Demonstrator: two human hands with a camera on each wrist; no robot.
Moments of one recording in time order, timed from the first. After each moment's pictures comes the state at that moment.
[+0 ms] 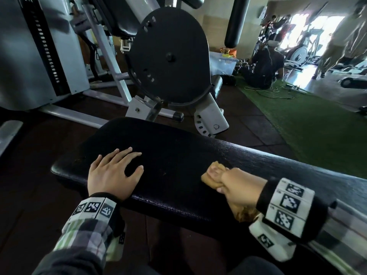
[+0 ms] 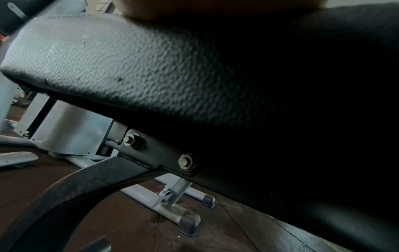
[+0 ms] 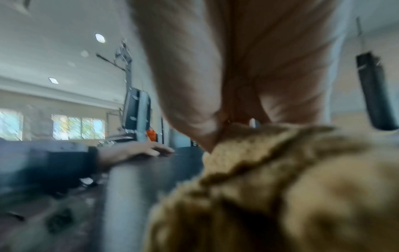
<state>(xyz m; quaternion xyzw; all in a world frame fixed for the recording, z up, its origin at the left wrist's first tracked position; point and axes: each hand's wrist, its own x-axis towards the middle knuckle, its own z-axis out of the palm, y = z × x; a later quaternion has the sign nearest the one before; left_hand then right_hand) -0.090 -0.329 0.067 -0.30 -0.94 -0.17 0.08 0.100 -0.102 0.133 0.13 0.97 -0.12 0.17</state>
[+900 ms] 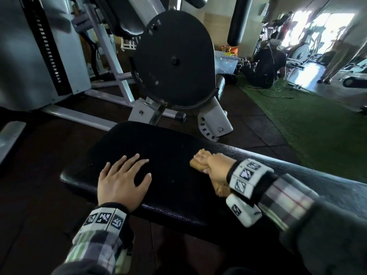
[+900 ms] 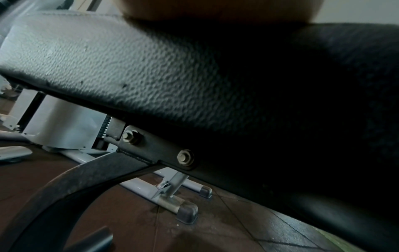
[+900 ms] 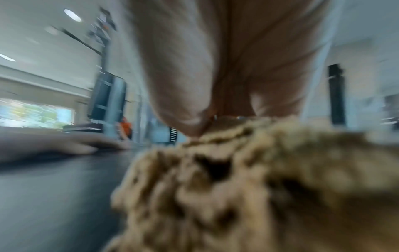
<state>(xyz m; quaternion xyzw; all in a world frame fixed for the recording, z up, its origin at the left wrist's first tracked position) -0.090 -0.330 0.069 -0.31 -0.93 -0.17 0.06 0.025 -0.110 0.143 0.16 0.97 -0.04 0.15</state>
